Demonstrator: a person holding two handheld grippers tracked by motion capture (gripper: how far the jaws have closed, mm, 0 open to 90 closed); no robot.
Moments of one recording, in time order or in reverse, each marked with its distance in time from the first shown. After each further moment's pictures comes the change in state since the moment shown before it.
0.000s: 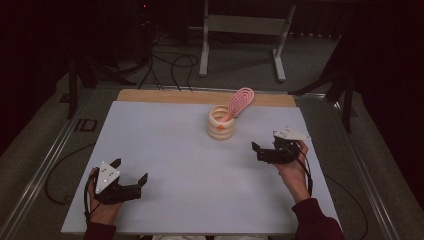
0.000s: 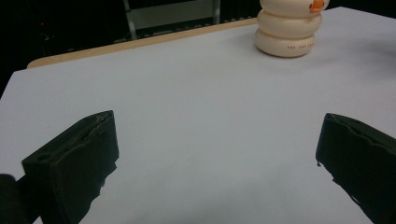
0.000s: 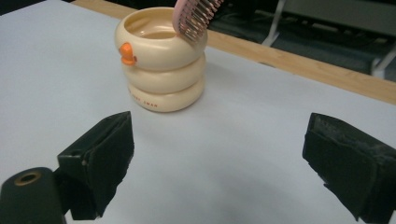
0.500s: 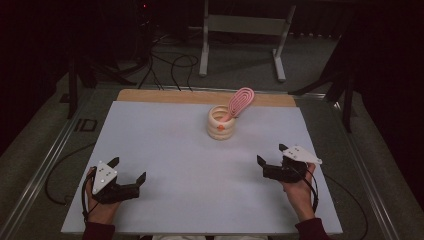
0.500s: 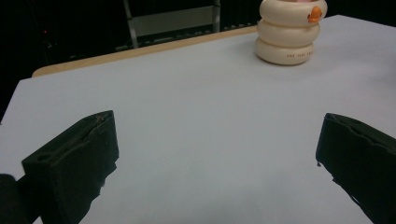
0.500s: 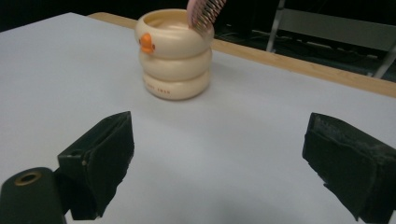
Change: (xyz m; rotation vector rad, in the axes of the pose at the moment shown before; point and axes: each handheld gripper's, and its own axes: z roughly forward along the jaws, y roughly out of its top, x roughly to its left) left arm 0.003 0.003 -0.005 -0.032 0.002 0.002; right arm 0.012 -0.037 -0.035 -0.091 -0.002 0.006
